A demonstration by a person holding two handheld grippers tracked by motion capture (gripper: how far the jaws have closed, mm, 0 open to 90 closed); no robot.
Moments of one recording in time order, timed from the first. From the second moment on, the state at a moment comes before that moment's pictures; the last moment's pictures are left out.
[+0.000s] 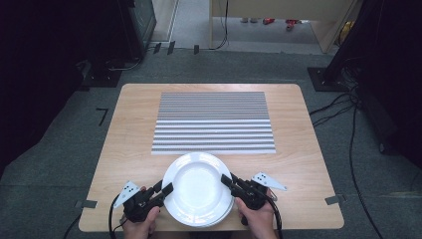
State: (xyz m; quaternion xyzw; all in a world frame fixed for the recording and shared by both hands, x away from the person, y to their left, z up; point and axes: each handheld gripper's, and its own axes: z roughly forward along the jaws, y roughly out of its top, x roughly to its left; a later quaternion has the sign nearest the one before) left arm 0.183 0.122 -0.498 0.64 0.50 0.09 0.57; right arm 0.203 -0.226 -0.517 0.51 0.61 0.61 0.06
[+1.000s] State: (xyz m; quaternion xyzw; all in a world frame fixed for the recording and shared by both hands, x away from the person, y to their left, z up) left arm 0.194 0.127 -0.491 0.62 0.50 0.08 0.60; right arm 0.213 -0.233 -0.499 0.53 0.57 0.63 0.01
